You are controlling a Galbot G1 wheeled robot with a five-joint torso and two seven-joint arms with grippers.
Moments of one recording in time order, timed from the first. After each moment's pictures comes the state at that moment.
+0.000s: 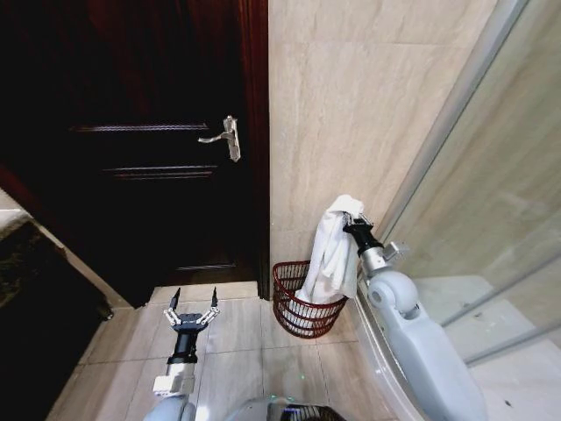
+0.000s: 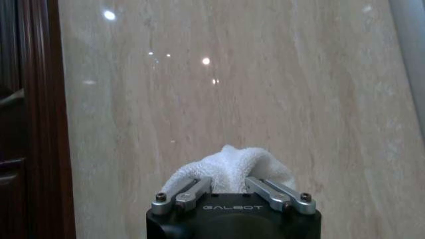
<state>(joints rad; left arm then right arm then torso) 1.81 -1.61 -0.68 -2.03 -0.02 -0.51 0.06 -1.06 1.16 0.37 2.04 0.55 -0.12 0.16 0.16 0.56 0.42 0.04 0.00</state>
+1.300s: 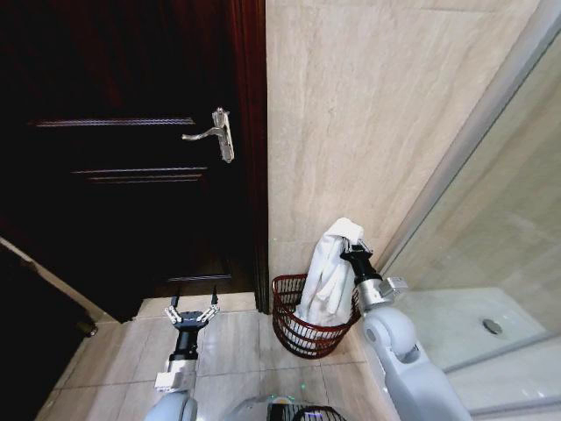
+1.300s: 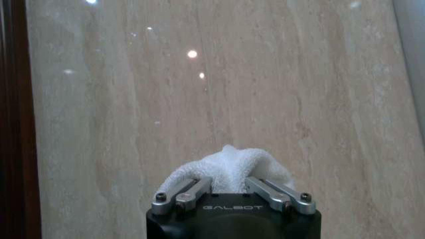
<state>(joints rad) 1.77 -1.61 -0.68 -1.99 -0.03 -0.51 0.07 -1.28 1.24 0.38 2.12 0.41 -0.04 0.17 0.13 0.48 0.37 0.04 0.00</state>
